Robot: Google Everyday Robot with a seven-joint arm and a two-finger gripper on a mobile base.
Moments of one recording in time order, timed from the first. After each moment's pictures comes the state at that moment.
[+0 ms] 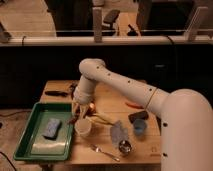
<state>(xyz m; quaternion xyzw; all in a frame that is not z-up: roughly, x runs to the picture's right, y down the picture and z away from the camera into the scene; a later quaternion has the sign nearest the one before) -0.145 0.115 0.718 -0.33 -0.42 -0.39 0.75</state>
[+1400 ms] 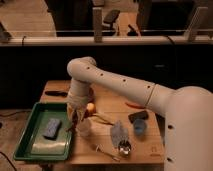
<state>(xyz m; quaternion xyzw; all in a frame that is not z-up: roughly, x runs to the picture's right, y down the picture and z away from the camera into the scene) -0.147 0.133 0.670 -0.33 -0.40 -0.49 0.70</state>
